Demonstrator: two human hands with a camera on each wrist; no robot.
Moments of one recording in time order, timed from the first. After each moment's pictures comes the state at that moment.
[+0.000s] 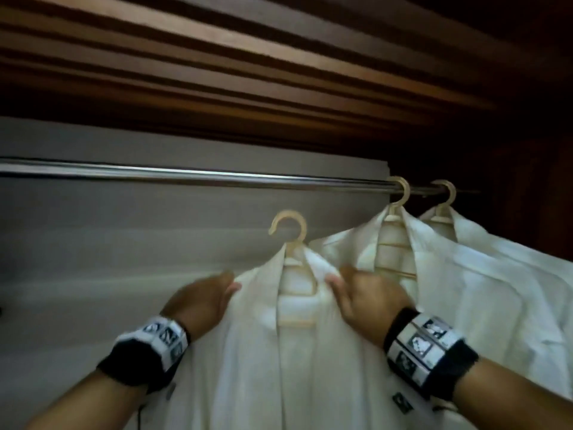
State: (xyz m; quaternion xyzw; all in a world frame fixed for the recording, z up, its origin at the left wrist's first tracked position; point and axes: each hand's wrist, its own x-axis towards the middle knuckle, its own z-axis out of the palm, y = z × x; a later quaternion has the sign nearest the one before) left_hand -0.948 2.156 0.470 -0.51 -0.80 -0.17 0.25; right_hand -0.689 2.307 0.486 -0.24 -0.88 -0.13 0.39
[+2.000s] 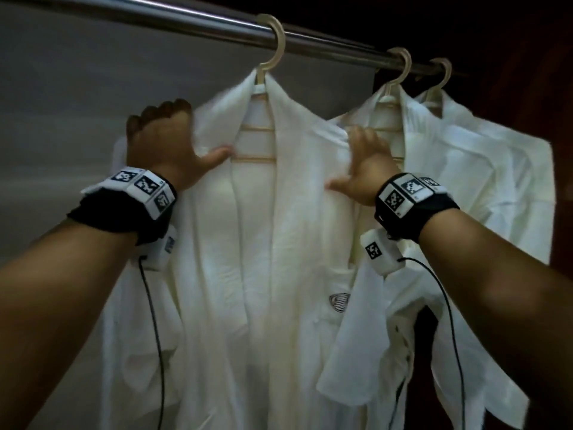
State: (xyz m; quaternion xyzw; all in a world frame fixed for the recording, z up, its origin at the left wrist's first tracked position) left_hand -0.957 2.147 0.507 -0.41 -0.76 -0.27 0.43; right_hand -0.702 2.328 0.486 -0.36 -0.86 -0.07 0.35
